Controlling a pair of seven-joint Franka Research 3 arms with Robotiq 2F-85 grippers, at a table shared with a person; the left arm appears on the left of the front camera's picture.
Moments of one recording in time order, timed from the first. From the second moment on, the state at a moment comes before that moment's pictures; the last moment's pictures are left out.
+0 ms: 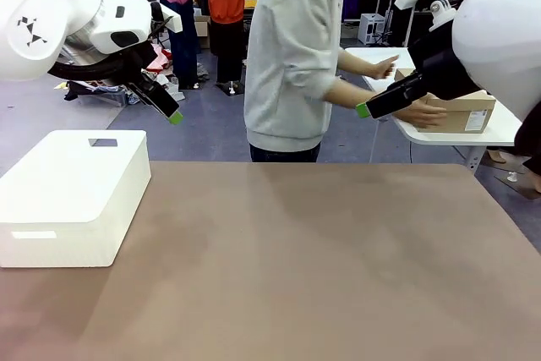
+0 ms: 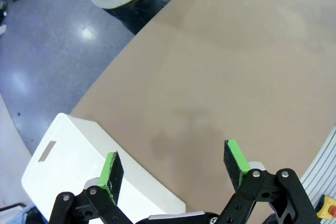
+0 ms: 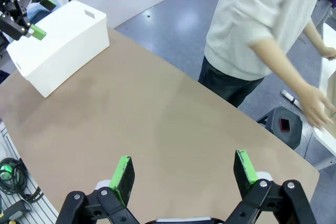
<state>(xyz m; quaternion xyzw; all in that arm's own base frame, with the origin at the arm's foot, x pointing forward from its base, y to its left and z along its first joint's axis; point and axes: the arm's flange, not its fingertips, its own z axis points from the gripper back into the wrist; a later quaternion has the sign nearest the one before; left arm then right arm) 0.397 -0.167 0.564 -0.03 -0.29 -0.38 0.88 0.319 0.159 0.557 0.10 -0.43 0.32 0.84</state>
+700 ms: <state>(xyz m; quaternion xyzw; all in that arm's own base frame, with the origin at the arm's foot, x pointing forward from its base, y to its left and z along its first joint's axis) 0.397 -0.167 0.564 -0.03 -0.29 -0.38 0.88 0.319 0.159 0.557 0.10 -0.43 0.32 0.84</state>
